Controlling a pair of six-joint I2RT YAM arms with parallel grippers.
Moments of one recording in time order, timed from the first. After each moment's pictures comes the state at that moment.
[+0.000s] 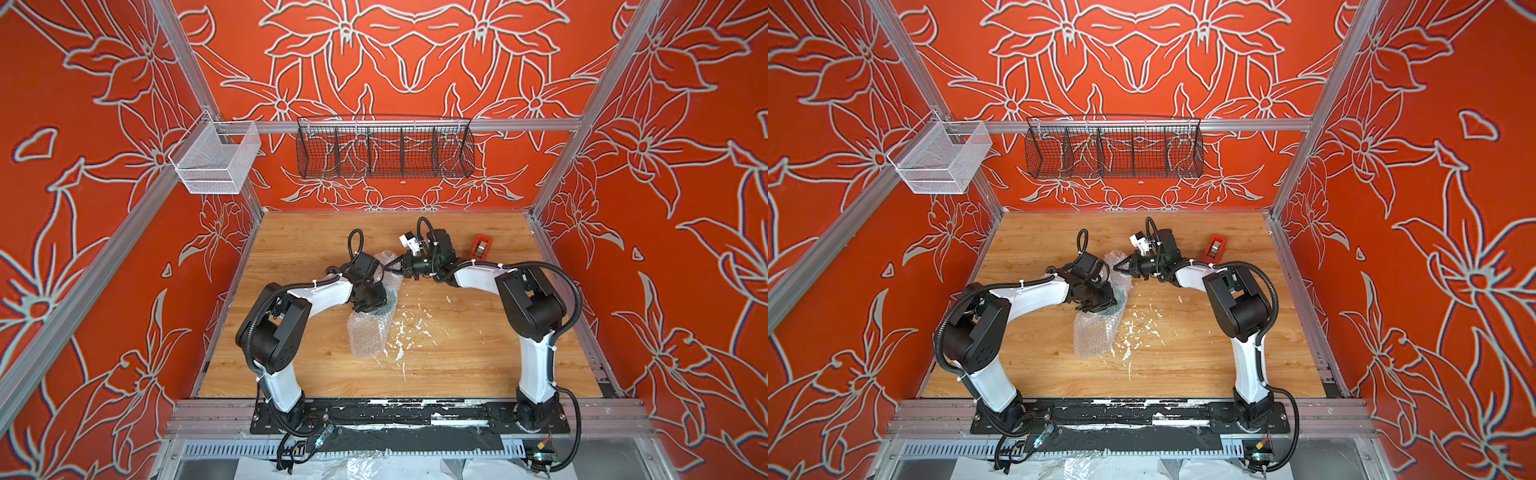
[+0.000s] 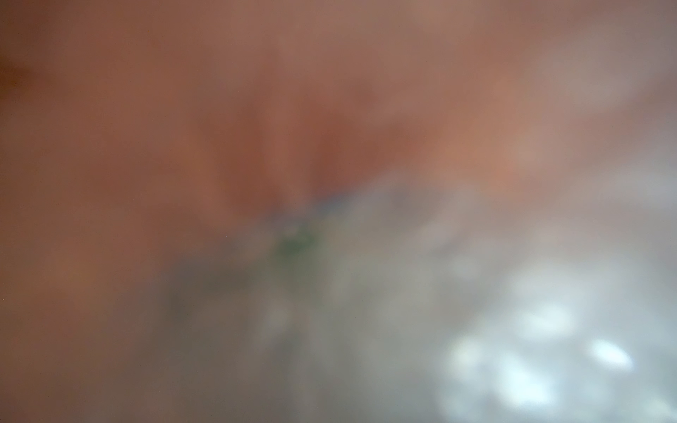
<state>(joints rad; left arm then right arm) -0.46 1.76 1.04 -0.42 0.25 -0.80 0.49 2.03 1.24 0.31 -0.91 0.95</state>
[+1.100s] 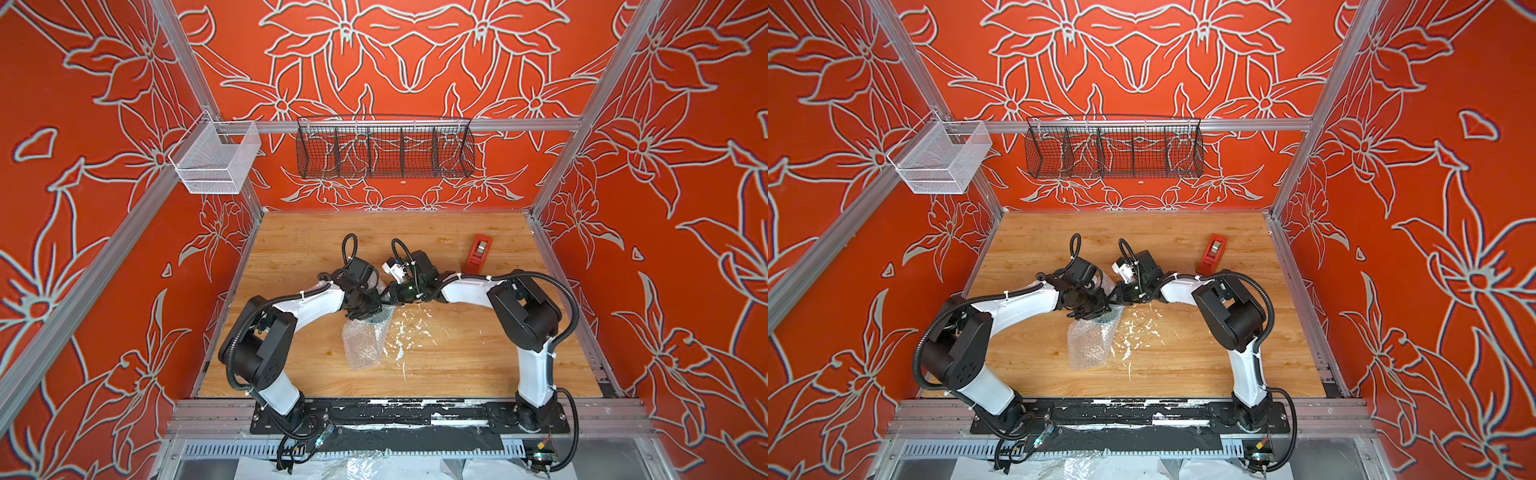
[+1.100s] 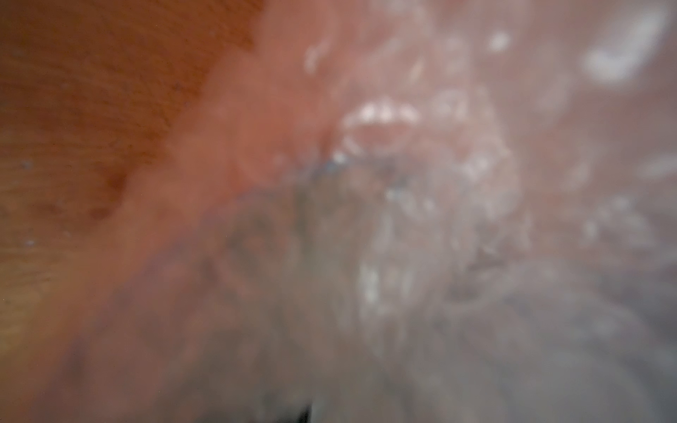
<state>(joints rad) -0.46 1.61 0.94 -0.47 0.28 -0.81 0.66 2.00 1.19 0.00 -0.69 0.58</state>
